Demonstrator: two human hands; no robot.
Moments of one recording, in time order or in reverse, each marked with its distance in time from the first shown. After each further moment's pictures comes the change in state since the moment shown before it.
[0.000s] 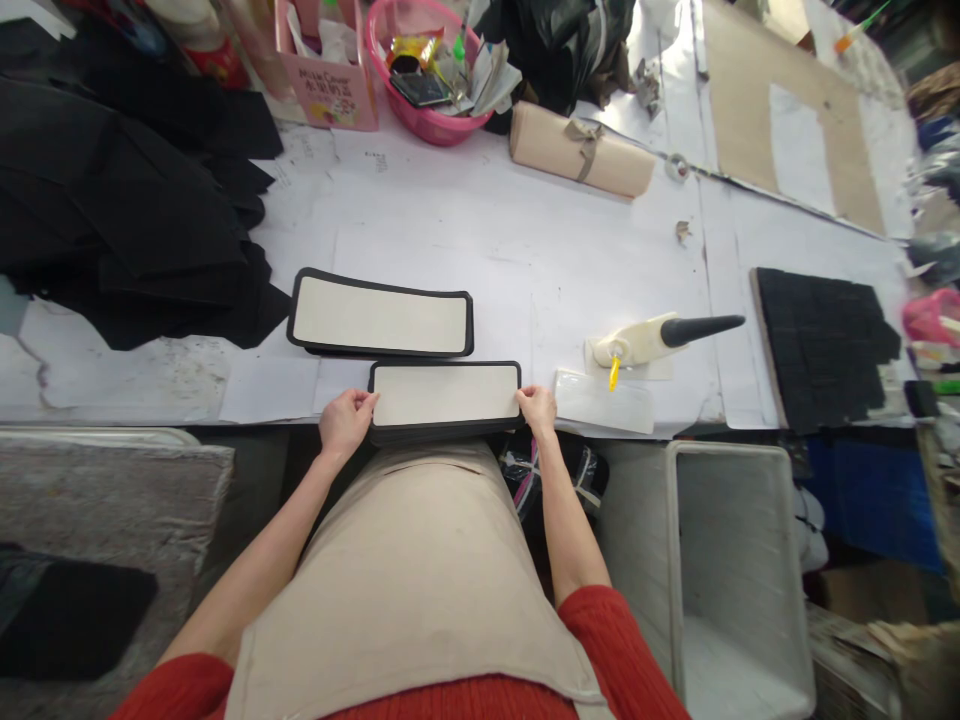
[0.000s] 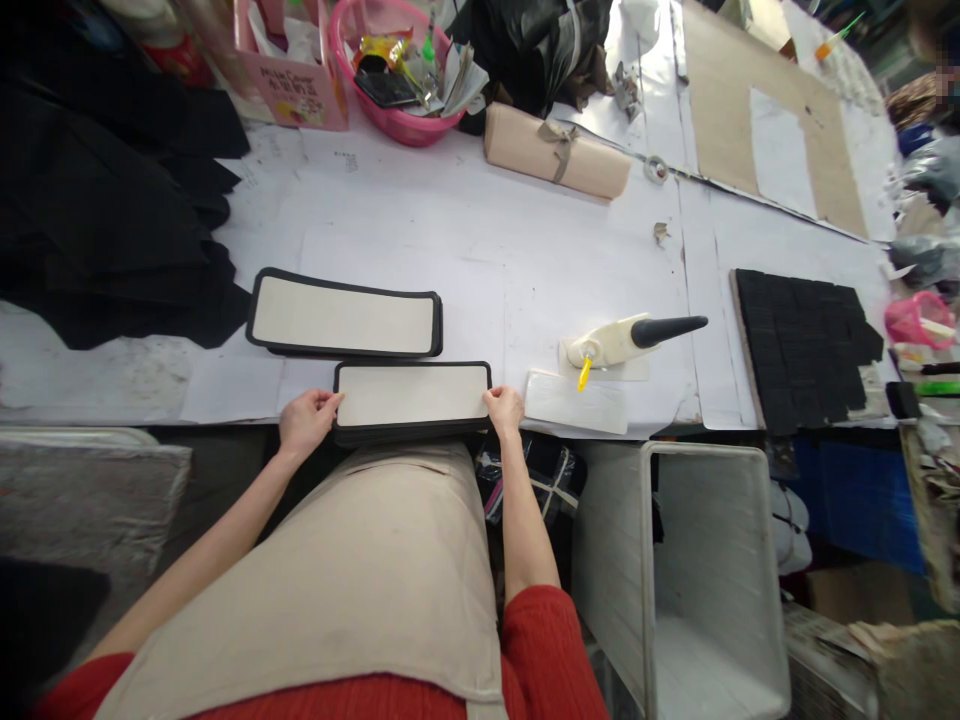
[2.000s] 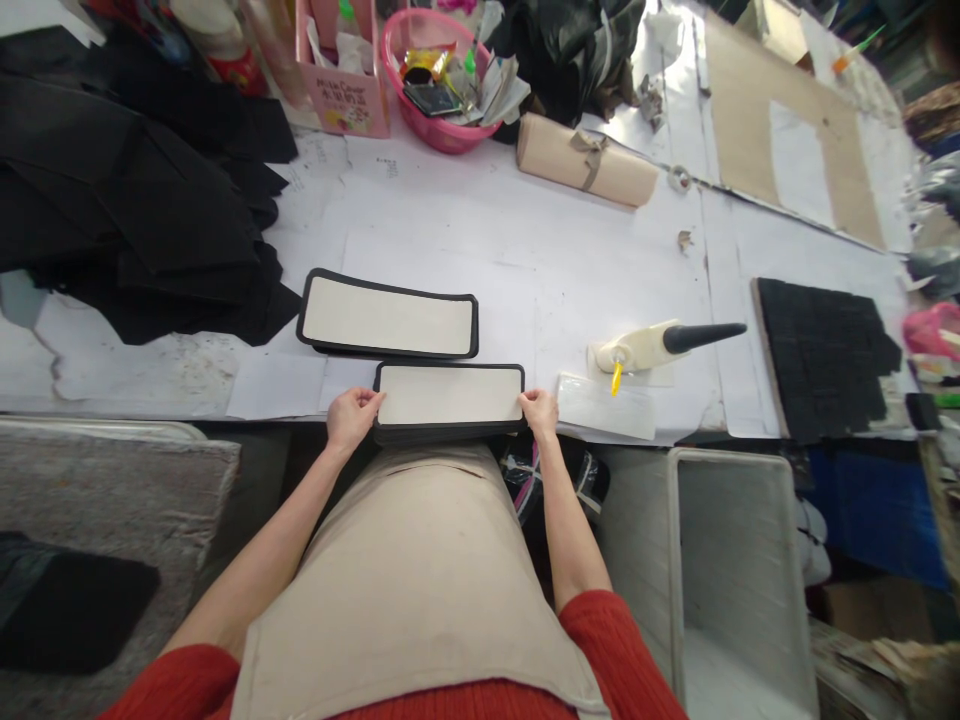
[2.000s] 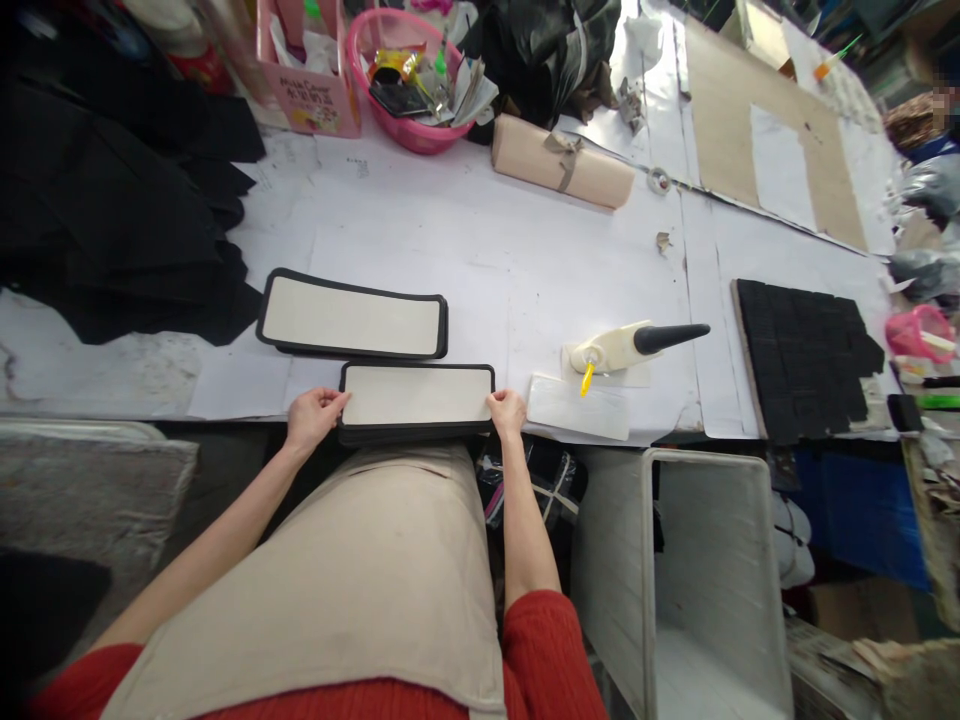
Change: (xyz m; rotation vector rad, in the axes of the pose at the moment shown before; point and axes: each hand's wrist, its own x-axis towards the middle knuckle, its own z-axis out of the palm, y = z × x) left_hand 0.010 -0.012 0.010 -0.206 -0.017 -0.034; right_hand 0.002 0.005 0.006 0.060 0.032 -0.007
